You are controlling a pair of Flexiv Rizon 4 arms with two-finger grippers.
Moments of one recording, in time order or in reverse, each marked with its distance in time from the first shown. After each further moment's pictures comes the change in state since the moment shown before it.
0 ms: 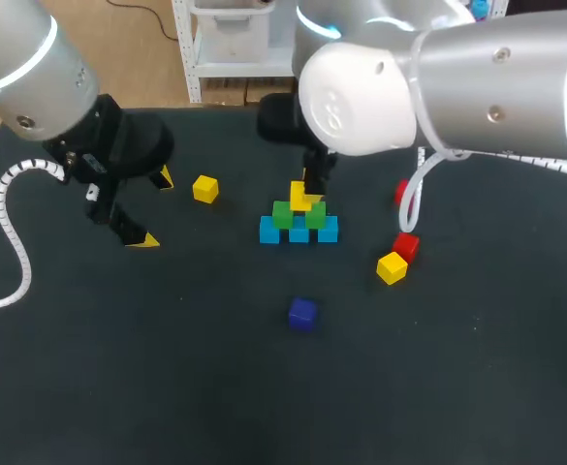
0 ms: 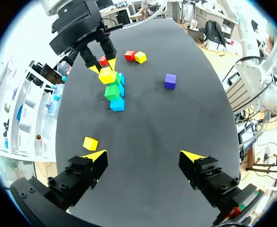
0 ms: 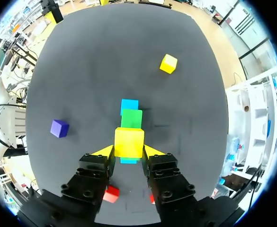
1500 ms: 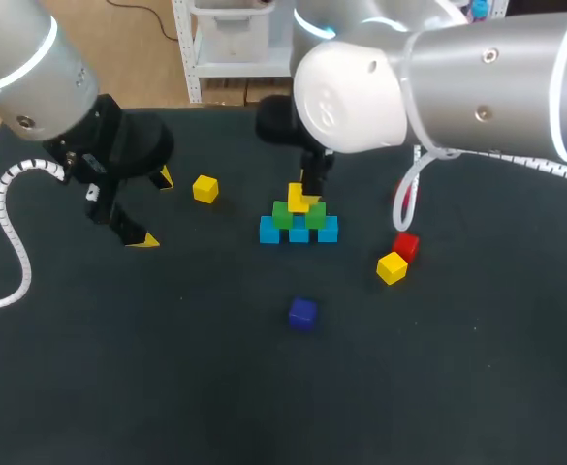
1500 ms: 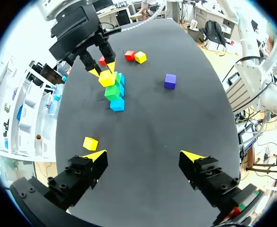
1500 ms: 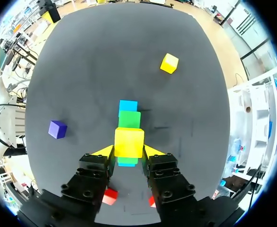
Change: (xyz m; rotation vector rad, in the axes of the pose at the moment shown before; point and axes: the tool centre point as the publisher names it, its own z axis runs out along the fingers) left arm 0.000 0.000 0.000 0.000 0.000 0.000; right arm -0.002 -0.004 0.007 -0.016 -0.001 -0.005
